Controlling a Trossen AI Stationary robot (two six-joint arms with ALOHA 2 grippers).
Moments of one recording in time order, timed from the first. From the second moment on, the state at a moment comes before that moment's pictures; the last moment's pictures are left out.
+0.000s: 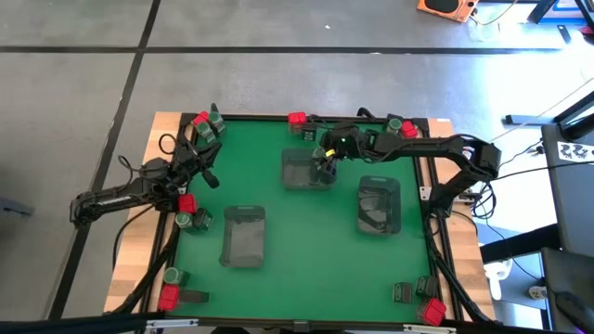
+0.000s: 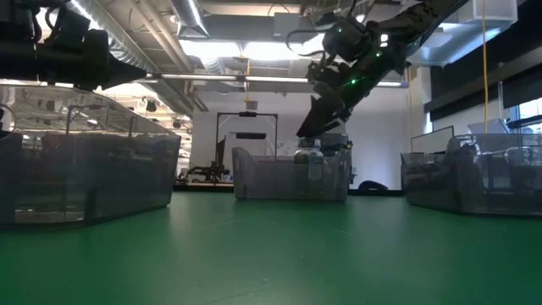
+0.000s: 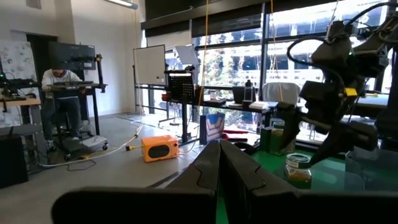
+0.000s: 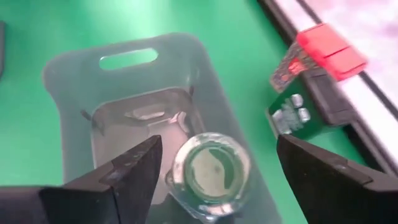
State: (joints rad) left arm 0.28 0.01 0.02 0.17 -0.44 0.08; right arm -0.37 1.58 1.00 -0.10 0.02 -0.10
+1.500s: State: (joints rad) left arm 0.28 0.01 0.02 0.17 -0.44 0.07; right arm -0.63 1.44 1.19 -0.51 0.49 -0.15
